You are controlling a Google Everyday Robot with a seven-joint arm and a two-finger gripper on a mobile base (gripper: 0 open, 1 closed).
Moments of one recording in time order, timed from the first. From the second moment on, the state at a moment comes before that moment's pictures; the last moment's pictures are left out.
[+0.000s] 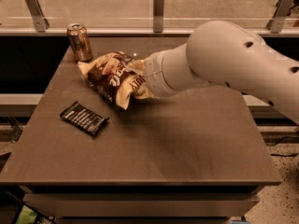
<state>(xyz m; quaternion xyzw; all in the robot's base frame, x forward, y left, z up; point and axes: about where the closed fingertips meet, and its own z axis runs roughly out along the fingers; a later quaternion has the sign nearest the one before) 0.532 0.029 0.888 -0.76 0.48 -0.06 0.42</state>
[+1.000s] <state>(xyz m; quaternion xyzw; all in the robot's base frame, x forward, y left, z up) 0.524 0.024 0.880 -0.75 0.49 -0.07 0.43</state>
